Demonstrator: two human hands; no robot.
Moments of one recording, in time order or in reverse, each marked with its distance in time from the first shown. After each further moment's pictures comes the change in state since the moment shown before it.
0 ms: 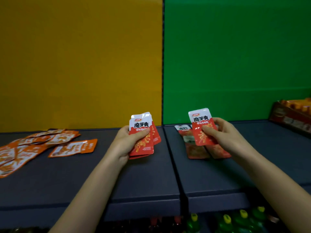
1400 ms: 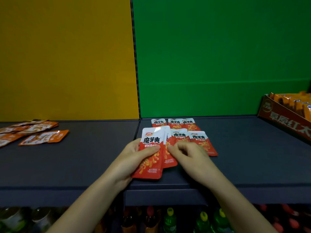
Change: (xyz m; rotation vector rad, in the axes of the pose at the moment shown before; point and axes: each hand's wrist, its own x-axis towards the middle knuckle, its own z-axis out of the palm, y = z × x) left_hand -0.061 -0.044 0.131 -0.018 -0.201 -0.083; right_hand -0.029 0.058 -0.045 -0.373 -0.220 -0.317
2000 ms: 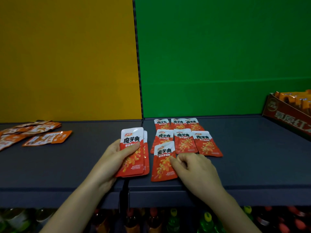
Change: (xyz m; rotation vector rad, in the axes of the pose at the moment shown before) left_hand -0.009 0.005 -0.034 -0.041 0.180 0.032; right_hand -0.019 -0.006 0.015 -0.271 0.080 0.050
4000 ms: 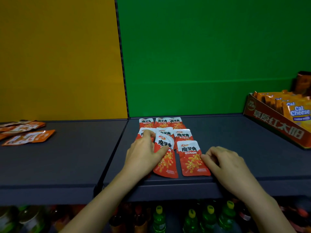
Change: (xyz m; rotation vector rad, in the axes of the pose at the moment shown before) left_hand 0.021 -0.027 0.098 1.063 0.141 0.428; right_hand -0.020 0.094 -0.068 -0.141 0.047 0.117
